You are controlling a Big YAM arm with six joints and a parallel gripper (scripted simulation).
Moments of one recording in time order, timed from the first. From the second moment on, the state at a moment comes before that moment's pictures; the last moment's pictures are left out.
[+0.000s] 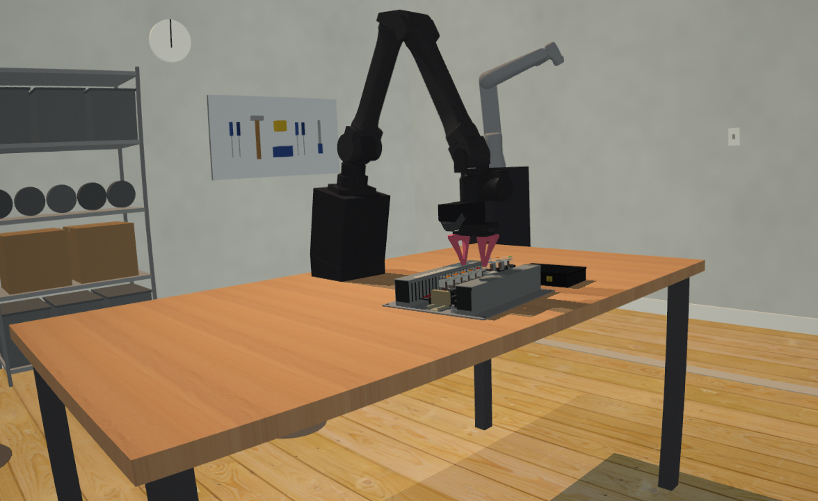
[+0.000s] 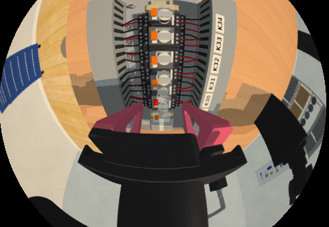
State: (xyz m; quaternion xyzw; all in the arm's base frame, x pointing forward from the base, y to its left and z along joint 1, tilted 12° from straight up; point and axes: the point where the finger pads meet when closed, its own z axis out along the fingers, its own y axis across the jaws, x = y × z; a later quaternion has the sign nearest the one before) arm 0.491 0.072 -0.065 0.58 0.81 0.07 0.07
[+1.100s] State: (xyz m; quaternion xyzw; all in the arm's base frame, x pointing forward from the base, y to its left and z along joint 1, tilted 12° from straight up) arm 0.491 0.072 -0.065 0.58 0.81 0.07 0.07
